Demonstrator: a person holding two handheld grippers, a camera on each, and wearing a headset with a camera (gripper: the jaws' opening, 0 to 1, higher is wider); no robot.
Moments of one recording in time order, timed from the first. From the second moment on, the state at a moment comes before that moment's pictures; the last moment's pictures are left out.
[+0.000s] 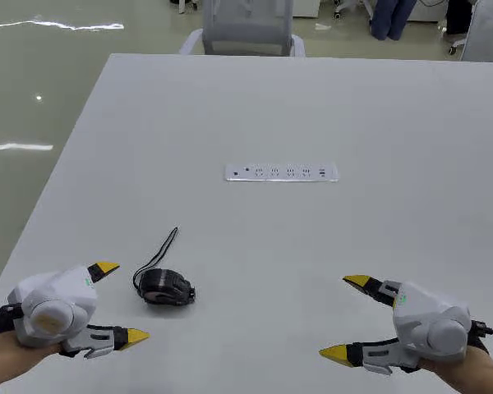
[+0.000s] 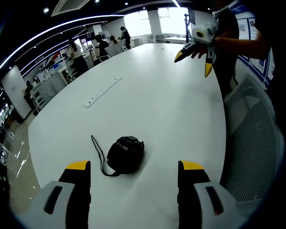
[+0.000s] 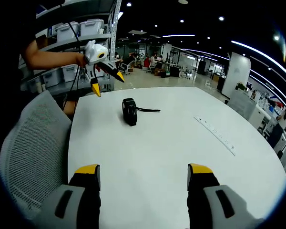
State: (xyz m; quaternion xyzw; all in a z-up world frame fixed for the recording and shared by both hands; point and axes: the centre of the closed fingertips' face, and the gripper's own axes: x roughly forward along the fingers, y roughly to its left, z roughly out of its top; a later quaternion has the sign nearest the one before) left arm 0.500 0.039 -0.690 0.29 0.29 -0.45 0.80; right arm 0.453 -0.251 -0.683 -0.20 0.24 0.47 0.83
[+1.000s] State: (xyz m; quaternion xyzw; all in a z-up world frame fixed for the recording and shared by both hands) left arm 0.537 0.021 -0.708 0.34 0.31 -0.48 0.75; right arm 0.489 -0.220 -0.693 -0.25 0.23 0.53 0.78
